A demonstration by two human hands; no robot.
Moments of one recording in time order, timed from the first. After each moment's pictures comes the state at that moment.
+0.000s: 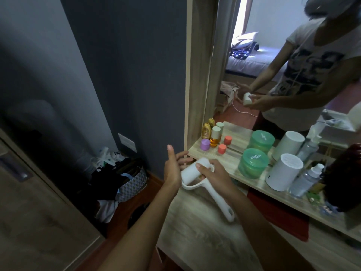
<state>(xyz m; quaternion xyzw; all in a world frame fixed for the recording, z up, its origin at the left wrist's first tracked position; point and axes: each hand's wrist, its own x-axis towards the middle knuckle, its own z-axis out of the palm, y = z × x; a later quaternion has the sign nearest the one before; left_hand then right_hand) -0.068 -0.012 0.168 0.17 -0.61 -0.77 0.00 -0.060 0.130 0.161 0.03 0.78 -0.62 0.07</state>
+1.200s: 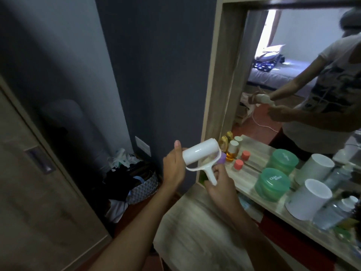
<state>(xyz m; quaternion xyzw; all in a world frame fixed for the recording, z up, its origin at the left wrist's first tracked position) -0.079 -0.043 0.207 0.15 -0.75 -0.61 0.21 -0.059 0.100 0.186 -0.06 0.88 -0.48 -0.01</state>
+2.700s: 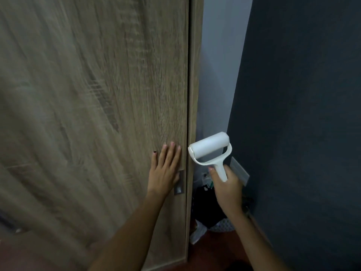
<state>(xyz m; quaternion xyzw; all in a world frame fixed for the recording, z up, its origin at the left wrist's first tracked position) -0.029 -0.606 0.161 0.23 -0.93 0.17 0.25 -0.112 -0.421 0.183 -0.24 0.75 -0.61 -0.01</state>
